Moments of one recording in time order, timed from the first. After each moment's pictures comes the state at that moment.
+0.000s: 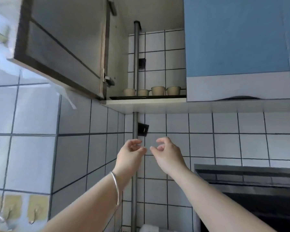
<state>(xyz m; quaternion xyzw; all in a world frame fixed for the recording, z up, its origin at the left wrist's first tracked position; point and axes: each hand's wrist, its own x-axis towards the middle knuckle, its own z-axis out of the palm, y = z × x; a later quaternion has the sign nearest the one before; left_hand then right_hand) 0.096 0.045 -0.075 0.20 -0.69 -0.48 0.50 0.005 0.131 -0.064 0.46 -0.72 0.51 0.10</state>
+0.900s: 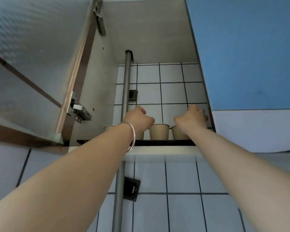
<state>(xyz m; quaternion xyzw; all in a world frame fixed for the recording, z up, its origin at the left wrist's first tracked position) -0.059 -0.108 0.199 0.15 -0.81 -0.21 0.53 -0.163 0.001 0.193 0.28 -0.72 0.54 0.34</state>
